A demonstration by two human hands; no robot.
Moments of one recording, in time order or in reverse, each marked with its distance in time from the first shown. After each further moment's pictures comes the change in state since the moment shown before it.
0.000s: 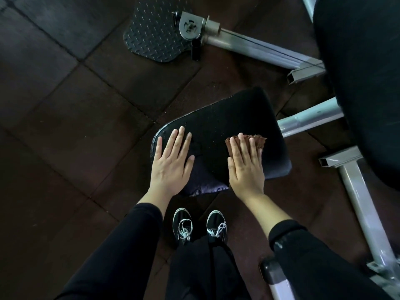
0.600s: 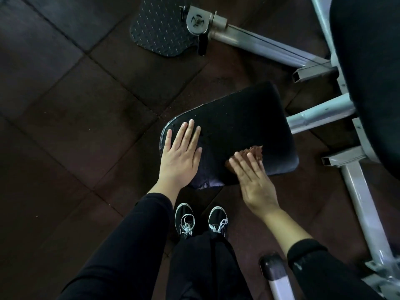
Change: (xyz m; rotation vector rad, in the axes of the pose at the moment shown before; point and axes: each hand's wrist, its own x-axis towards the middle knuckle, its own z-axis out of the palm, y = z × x) left_hand -0.003 -0.002 0.006 -0.021 0.026 0.001; right_hand -0.048 0.016 0.002 -0.086 -0.034 -0.313
